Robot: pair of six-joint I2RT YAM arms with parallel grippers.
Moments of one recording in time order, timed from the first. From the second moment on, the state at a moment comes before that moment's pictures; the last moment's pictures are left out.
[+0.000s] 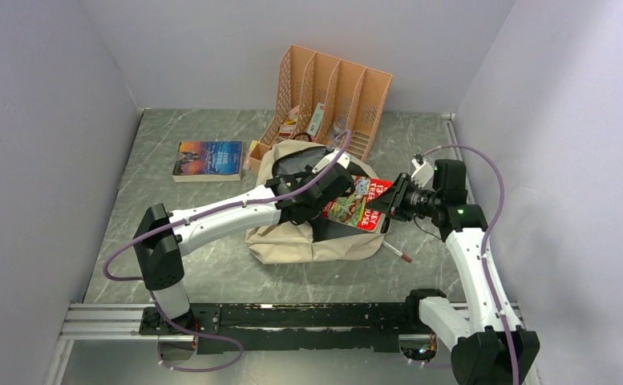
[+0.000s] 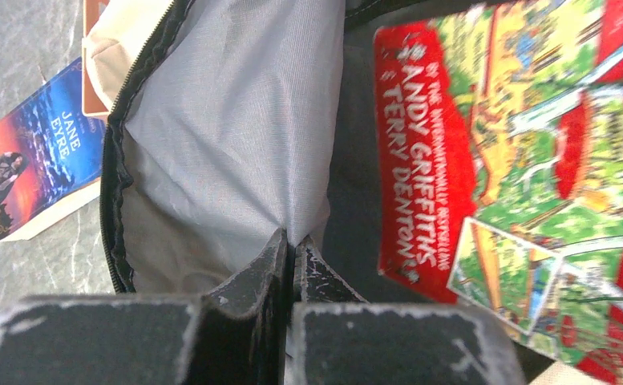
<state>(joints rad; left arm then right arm) -1.10 1.75 1.56 -0.70 -0.71 -0.30 0.01 0.95 0.91 -0.72 -0.69 0.51</state>
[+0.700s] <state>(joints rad) -1.12 1.75 1.58 -0.67 -0.67 -0.31 0.27 1.23 0.69 0.00 -0.77 0.86</state>
